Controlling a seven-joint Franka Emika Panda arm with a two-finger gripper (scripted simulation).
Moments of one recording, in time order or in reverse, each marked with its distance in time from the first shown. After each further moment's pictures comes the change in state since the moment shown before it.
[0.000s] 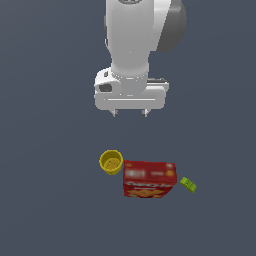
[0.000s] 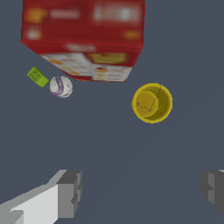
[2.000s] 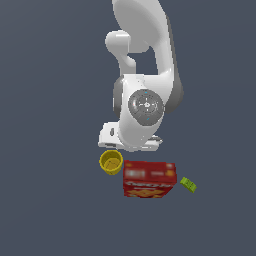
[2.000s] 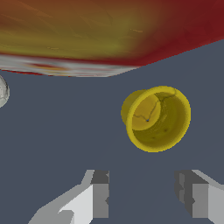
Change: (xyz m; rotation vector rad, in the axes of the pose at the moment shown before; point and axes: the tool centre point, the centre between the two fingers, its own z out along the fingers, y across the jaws) arm 0.059 0.016 0.126 -0.166 -0.206 0.034
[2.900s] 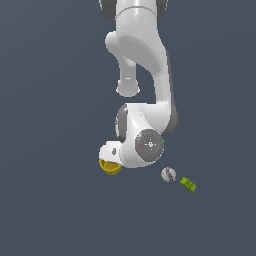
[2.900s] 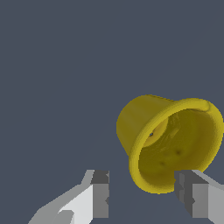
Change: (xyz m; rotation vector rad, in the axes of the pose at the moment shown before) arm 0.028 0.003 0.064 -0.102 -0.084 0.024
